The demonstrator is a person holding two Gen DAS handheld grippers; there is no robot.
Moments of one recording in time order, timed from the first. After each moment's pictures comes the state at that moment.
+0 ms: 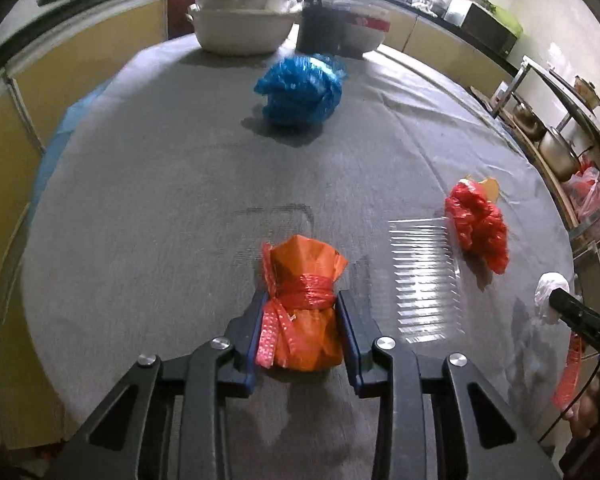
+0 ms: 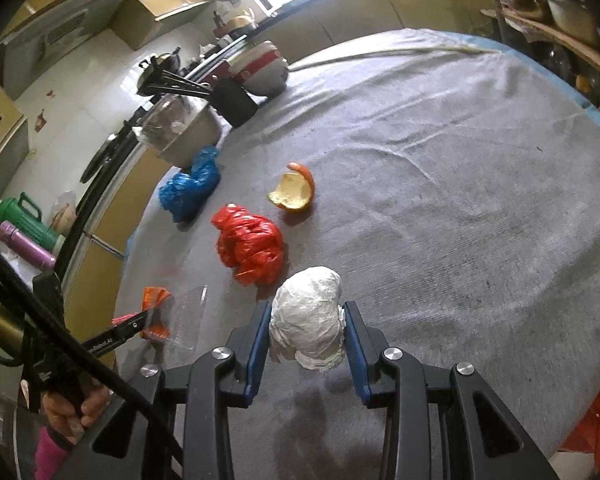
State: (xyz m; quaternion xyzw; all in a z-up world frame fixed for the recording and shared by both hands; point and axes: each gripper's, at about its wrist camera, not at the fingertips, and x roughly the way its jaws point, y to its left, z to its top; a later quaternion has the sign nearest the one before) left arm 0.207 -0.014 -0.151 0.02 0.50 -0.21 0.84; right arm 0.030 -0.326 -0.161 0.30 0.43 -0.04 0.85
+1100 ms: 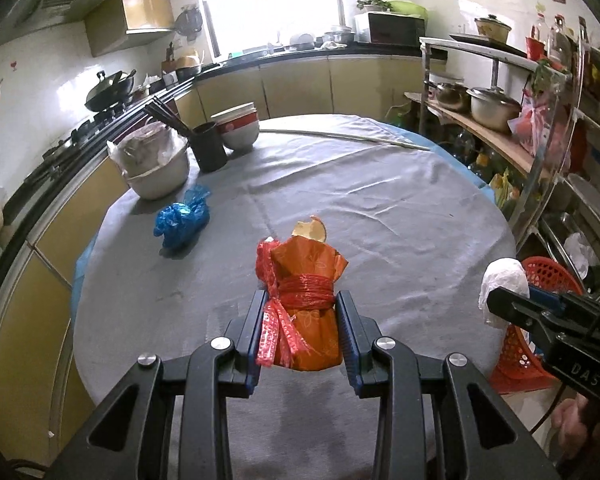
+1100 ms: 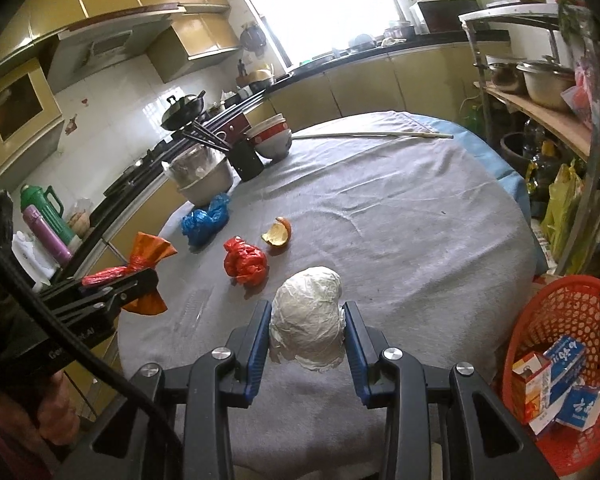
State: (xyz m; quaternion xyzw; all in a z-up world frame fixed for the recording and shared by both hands) left arm 0.048 -0.160 -0.039 0.17 0.35 -0.24 0.89; right arm -0.081 -0.352 -0.095 0.24 0.35 -0.07 0.90
